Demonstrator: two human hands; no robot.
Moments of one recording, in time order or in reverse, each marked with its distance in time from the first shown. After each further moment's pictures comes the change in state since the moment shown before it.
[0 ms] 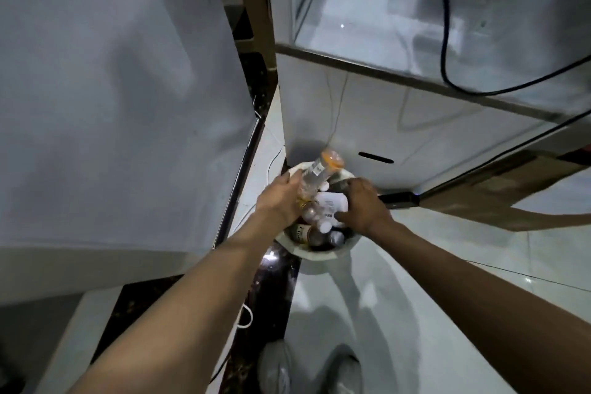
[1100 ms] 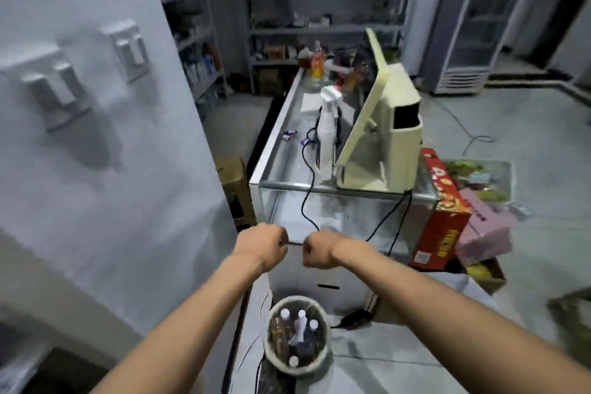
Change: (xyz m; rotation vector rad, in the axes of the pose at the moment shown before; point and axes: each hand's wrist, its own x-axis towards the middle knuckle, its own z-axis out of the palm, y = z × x) left_hand -0.316 0.196 -0.368 0.296 0.335 0.178; right_hand -0.325 -0.148 -0.395 -0.220 -0.001 -0.149
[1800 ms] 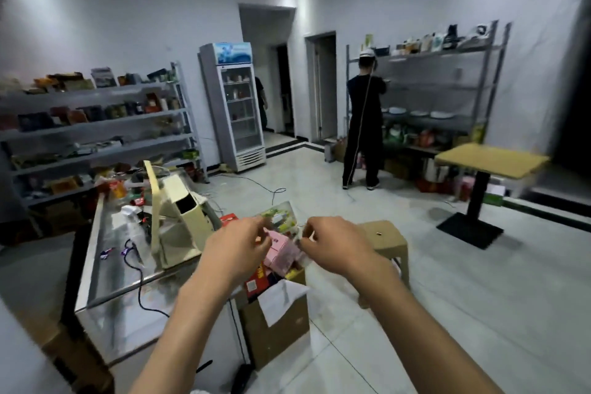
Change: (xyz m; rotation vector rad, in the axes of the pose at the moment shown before) left_hand -0.332 0.264 -0.194 -0.113 0.430 0.806; right_hand -0.567 0.007 -0.013 0.261 0.852 0.689
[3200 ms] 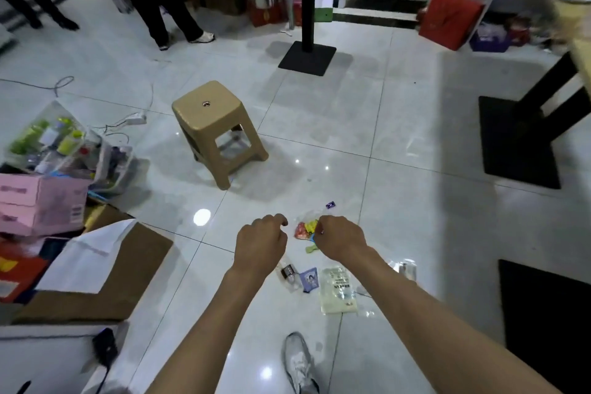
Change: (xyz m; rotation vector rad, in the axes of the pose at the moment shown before) left_hand 0.083 0.326 0.560 -0.171 -0.555 0.436; right_hand -0.044 0.544 0.260 0.189 -0.346 0.902
